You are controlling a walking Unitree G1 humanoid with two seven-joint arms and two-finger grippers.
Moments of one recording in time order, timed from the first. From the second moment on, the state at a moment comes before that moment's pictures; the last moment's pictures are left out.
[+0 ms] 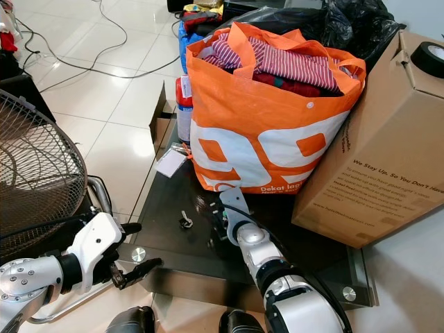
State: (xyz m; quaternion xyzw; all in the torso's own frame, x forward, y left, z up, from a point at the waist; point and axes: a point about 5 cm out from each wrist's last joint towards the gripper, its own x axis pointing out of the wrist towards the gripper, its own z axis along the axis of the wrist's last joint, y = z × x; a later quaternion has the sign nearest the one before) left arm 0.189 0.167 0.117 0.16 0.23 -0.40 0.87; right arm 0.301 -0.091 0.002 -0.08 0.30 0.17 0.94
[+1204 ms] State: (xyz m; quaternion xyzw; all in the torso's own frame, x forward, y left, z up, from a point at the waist) left arm 0.190 0.167 0.118 0.16 0.23 -0.40 0.87; right arm 0.298 -0.093 -0.002 -0.06 0.31 0.16 0.94
